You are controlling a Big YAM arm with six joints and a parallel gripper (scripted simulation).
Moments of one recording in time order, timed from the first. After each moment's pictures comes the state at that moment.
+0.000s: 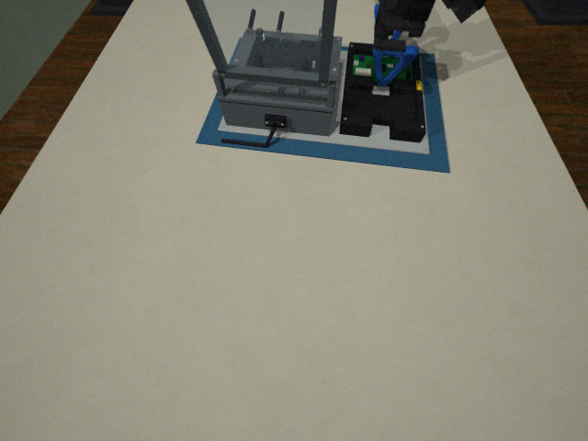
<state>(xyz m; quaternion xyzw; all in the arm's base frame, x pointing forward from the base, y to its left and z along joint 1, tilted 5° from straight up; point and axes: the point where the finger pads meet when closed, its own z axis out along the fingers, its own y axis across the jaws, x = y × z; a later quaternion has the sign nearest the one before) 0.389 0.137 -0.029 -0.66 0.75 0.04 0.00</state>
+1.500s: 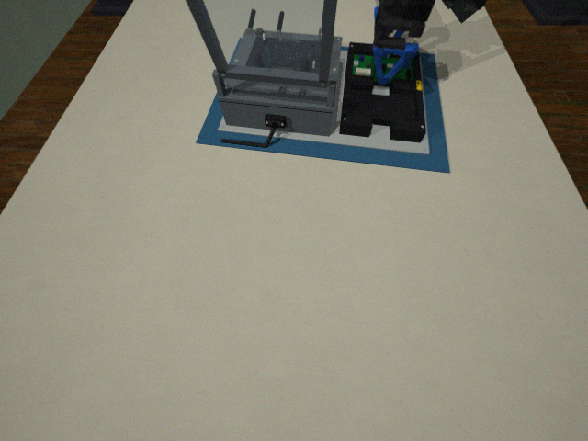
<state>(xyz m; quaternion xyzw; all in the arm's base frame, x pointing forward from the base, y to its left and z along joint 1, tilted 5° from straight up) 0.389 0.137 -0.029 -0.66 0.75 0.04 0.00</state>
